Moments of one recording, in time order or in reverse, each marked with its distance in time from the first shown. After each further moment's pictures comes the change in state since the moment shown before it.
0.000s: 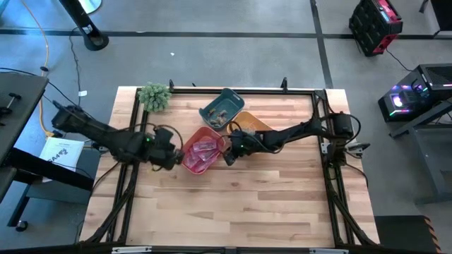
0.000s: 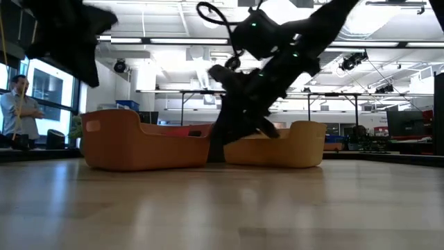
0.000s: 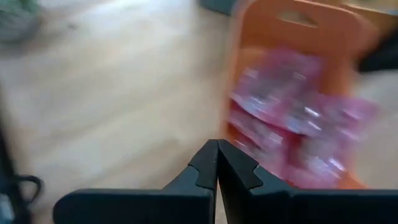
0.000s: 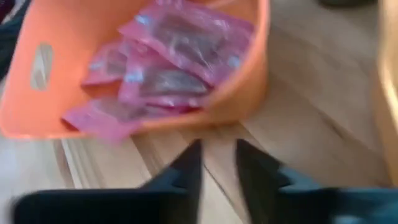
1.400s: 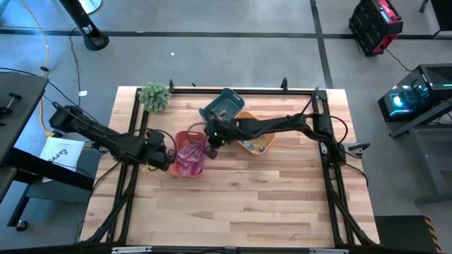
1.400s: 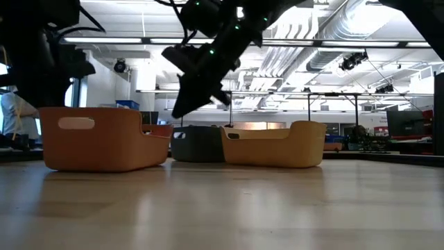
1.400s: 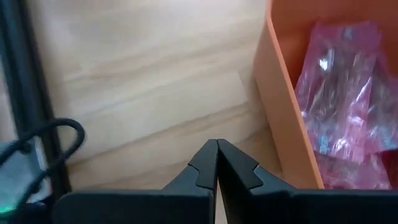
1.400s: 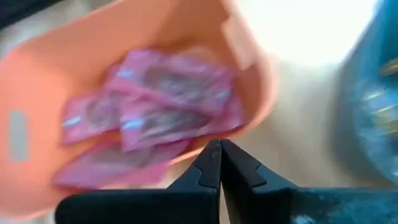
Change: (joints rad) left arm 0.001 -0.070 -0.254 0.000 0.086 -0.199; right arm -0.053 0.223 0.617 -0.478 0.032 -0.392
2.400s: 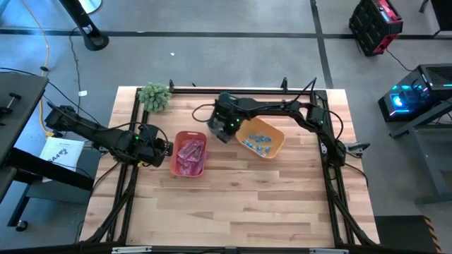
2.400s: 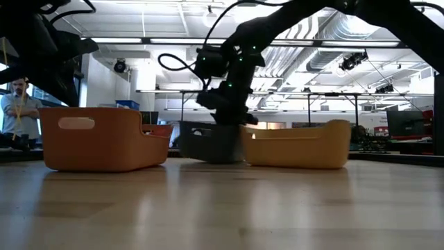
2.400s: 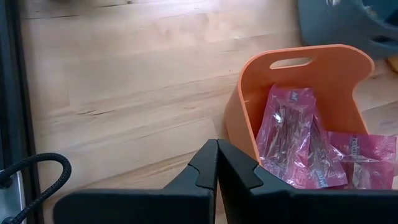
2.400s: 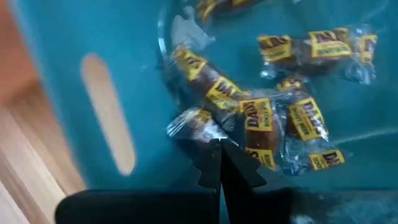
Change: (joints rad) left arm -0.001 -0.173 0.001 -0.009 -0.151 -0.034; right arm -0.205 0.098 0.112 -0.440 -0.148 -0.062
